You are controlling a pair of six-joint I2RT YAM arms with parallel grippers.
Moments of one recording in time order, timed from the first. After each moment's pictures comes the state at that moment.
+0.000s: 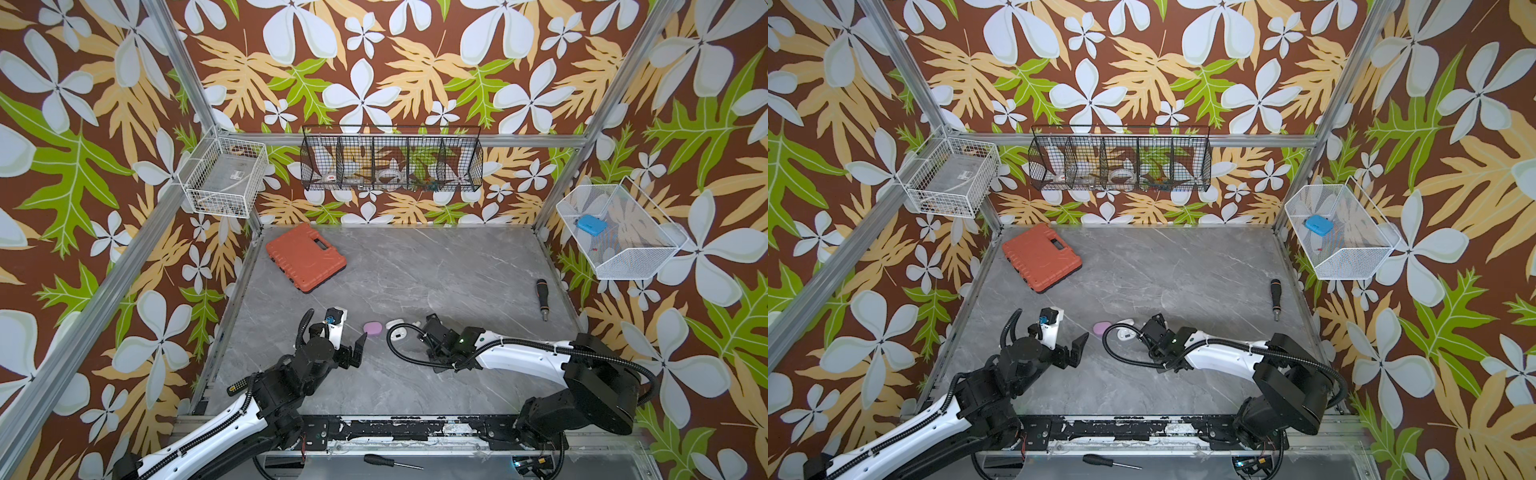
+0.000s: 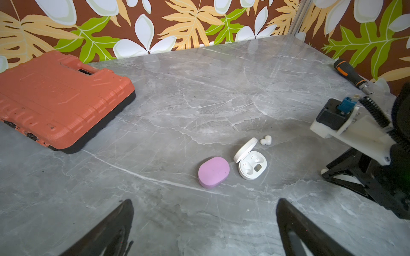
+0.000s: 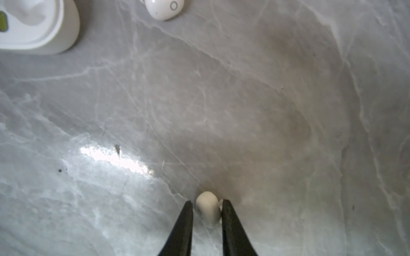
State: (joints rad) left arm -0.86 0.54 0.40 -0.31 -0.41 -0.28; right arm 0.92 1.50 0.76 -0.58 0.26 0.54
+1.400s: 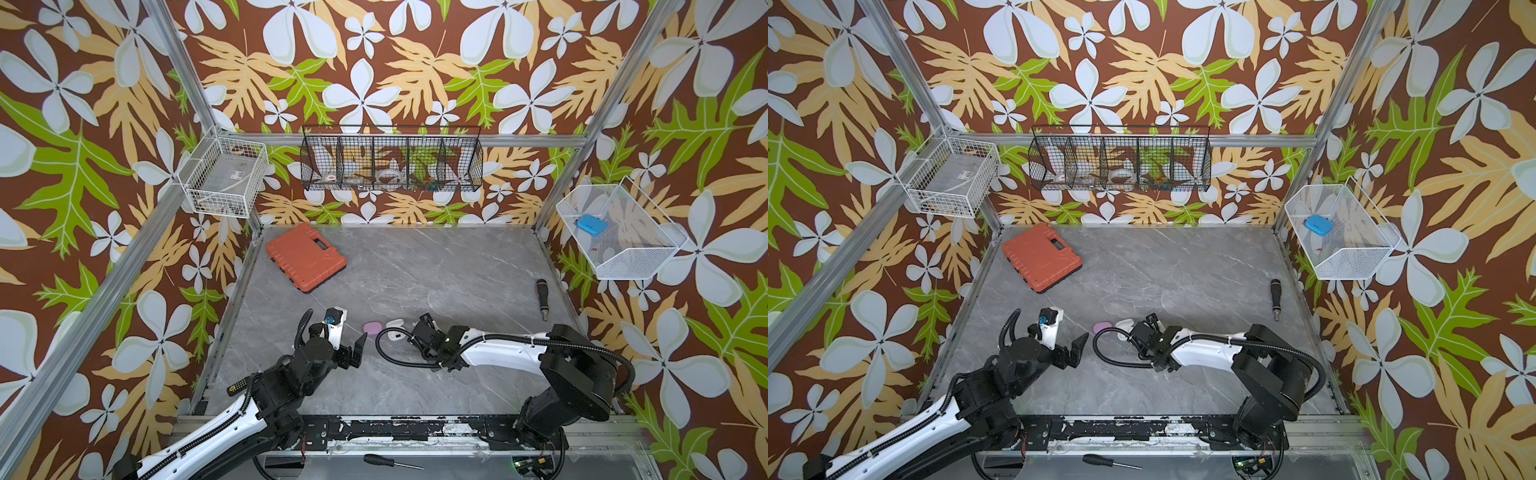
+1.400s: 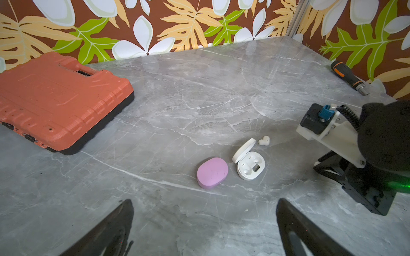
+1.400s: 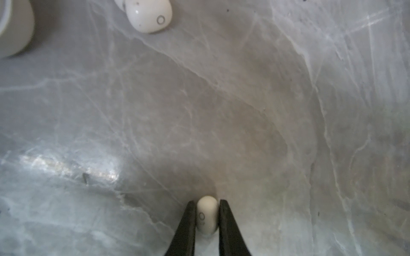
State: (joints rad) left arm -0.86 0.54 0.40 -0.31 -0.40 -0.28; right arm 0.95 1.62 0.83 -0.62 0.42 0.52
